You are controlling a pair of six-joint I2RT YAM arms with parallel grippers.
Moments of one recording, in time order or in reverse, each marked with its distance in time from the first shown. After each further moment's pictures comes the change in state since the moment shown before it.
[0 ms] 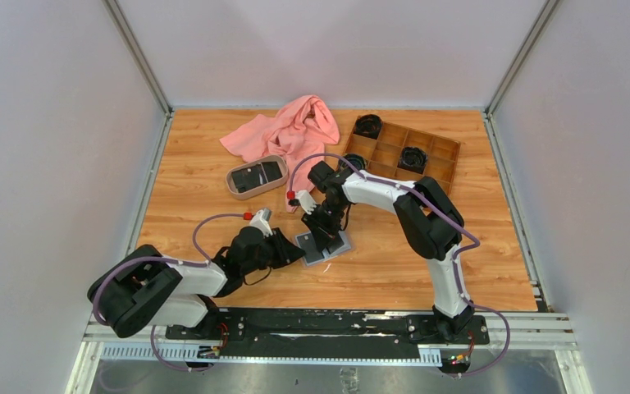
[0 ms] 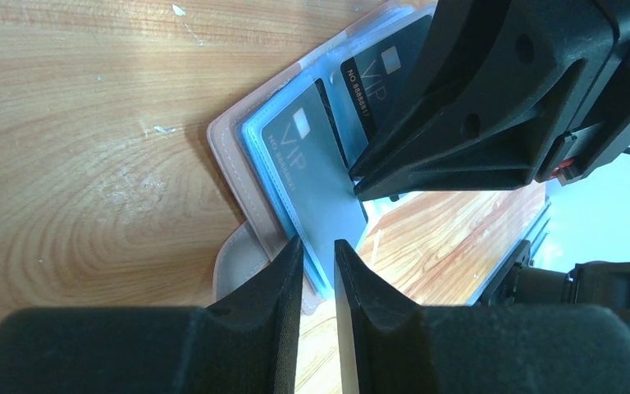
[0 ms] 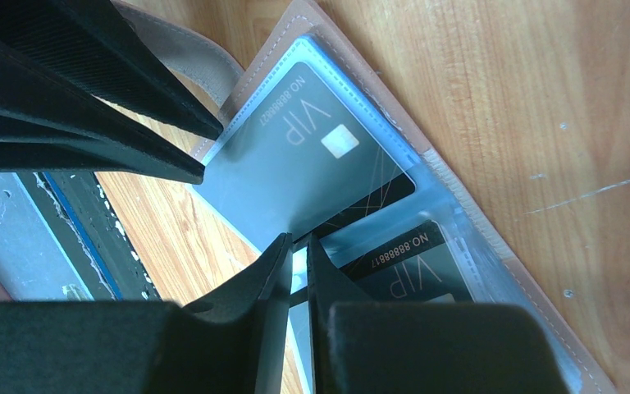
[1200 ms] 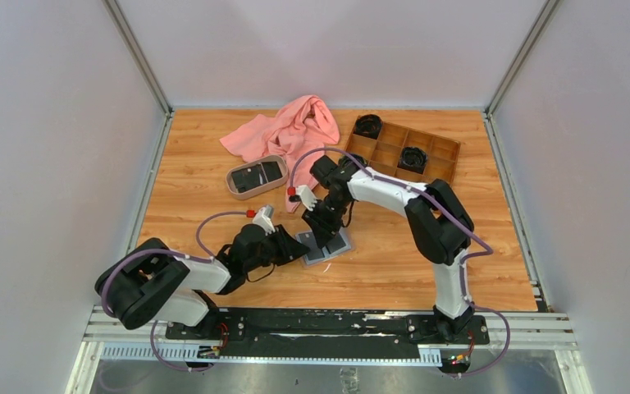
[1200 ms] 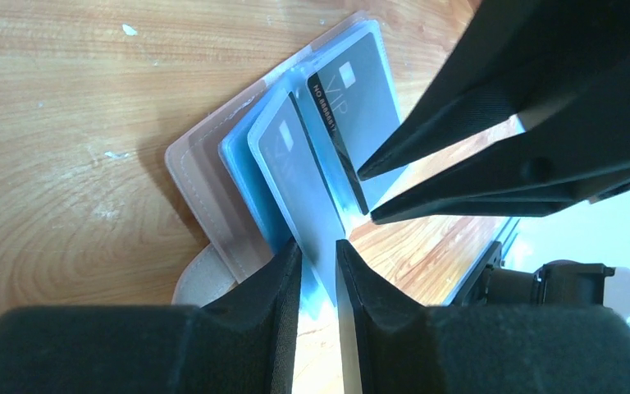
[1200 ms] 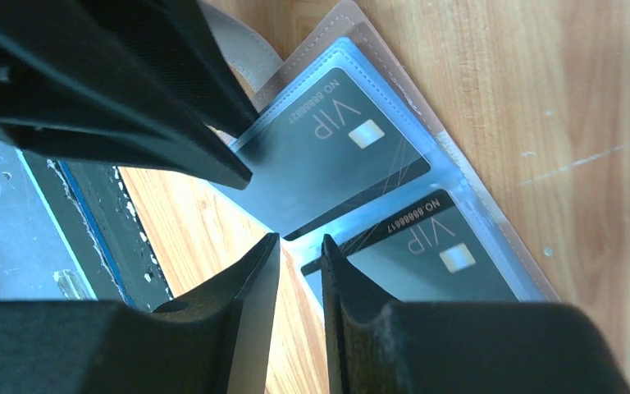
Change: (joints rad) left arm -0.002 0.061 0.020 0.080 0.027 -0.040; right arm -0.003 -0.058 0.000 -0.024 -0.005 -0.044
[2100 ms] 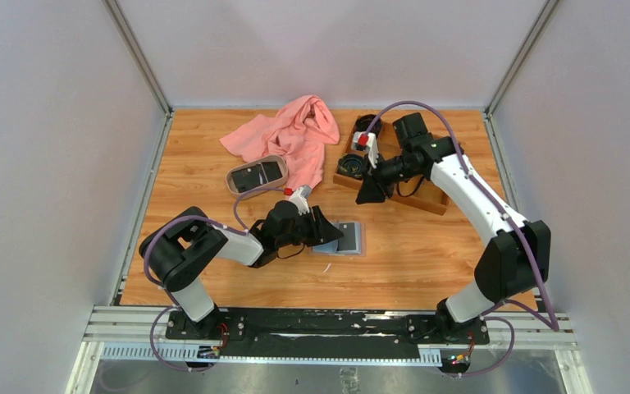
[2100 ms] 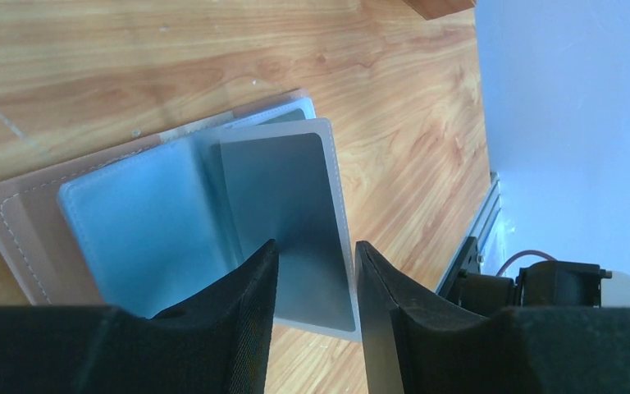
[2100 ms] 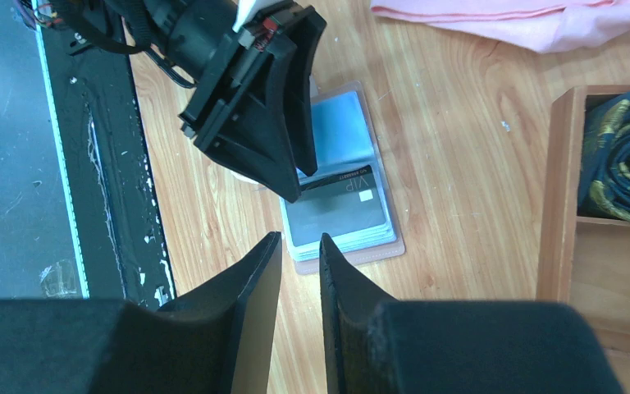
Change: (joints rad) left arm -0.072 0.311 0.348 0.010 0.098 0.045; right arm -0.372 -0.457 -0.068 -0.090 -0.208 -0.227
